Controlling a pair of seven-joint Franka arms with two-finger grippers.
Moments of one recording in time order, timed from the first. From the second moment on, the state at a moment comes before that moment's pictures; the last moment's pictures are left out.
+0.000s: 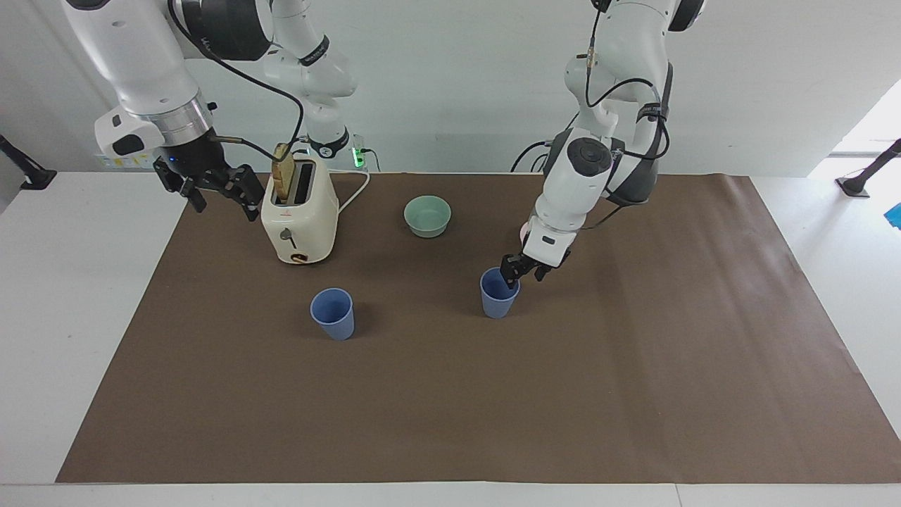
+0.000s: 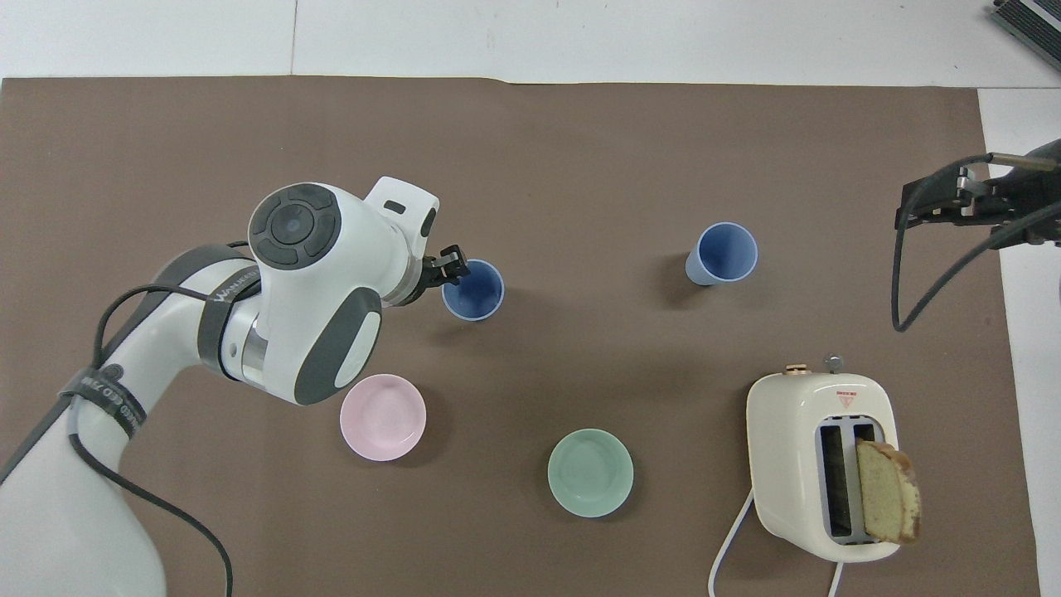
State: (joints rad) left arm -0.27 0.24 -0.22 -1.83 -0.03 2.17 -0.74; right arm -0.21 0.11 0.22 -1.44 -0.03 1.59 0.23
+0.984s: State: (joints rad) left arm 0.02 0.01 -0.20 -1.76 0.02 1.78 -0.15; right arm -0.14 0.27 0.23 -1.66 0.08 2.01 0.11
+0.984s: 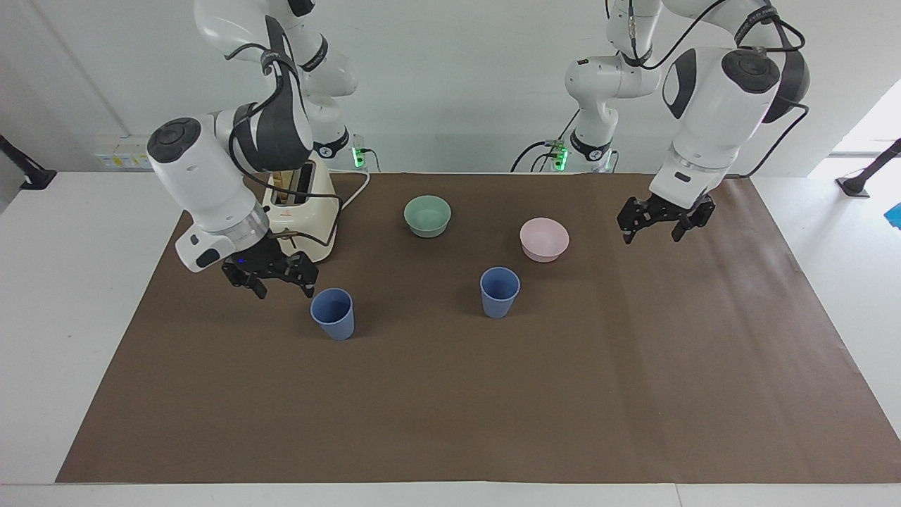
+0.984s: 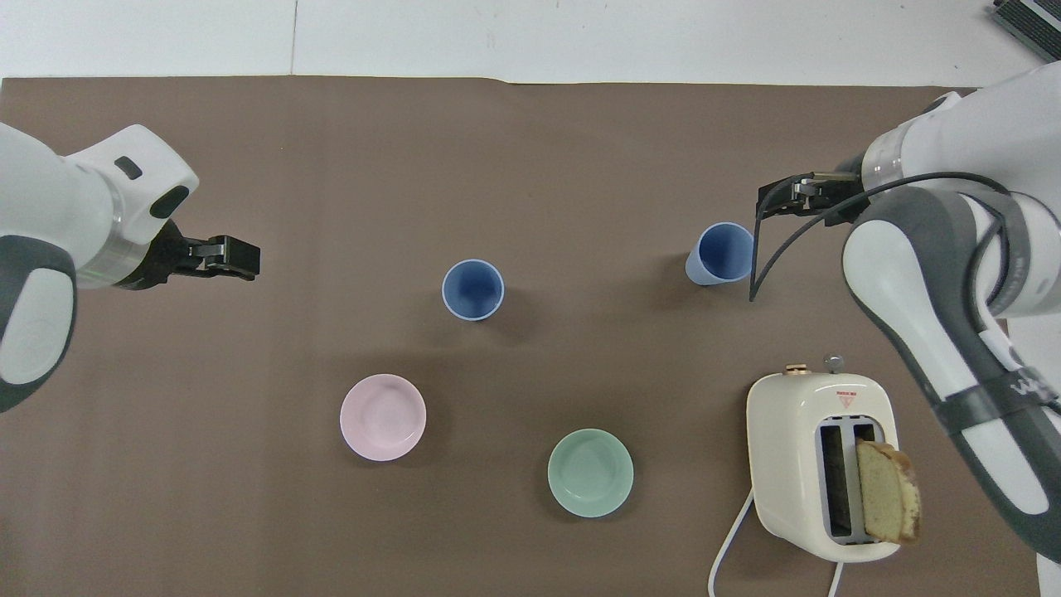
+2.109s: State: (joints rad) left arm 0.11 -0.02 -0.19 -1.60 0.01 1.57 0.00; right arm -0.14 0.37 0.23 -1.78 0.08 2.18 0.09
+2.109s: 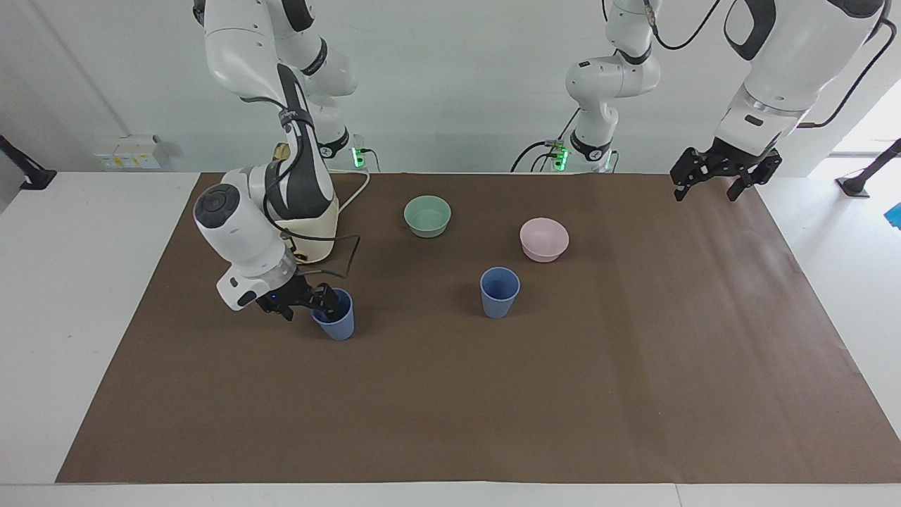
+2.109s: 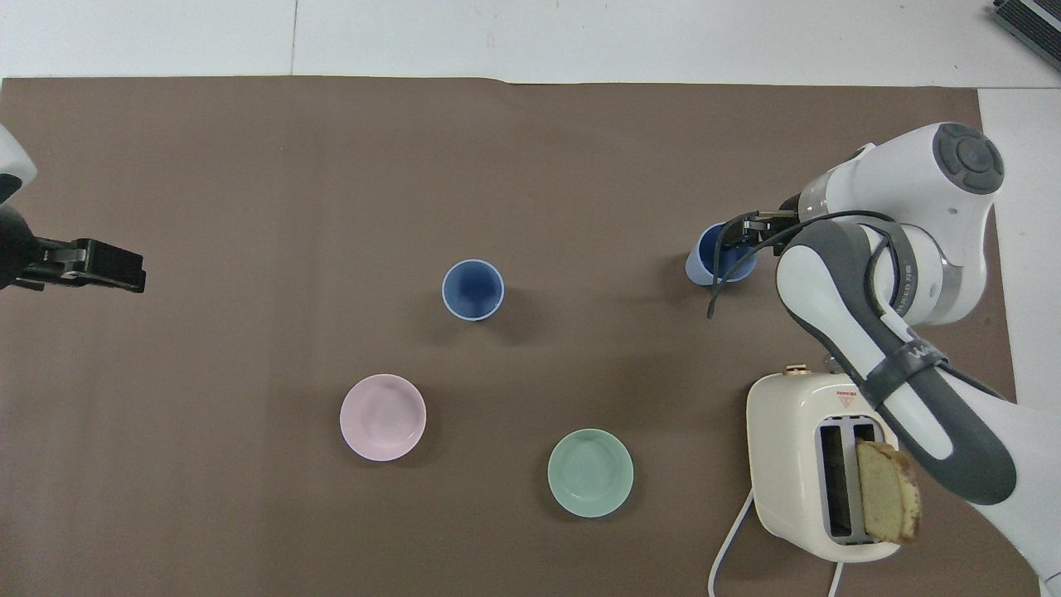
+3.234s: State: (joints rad) left arm 0.13 -0.04 -0.19 -1.60 -0.01 1.57 -0.04; right arm 0.02 0.34 0.26 -1.50 0.08 1.89 0.45
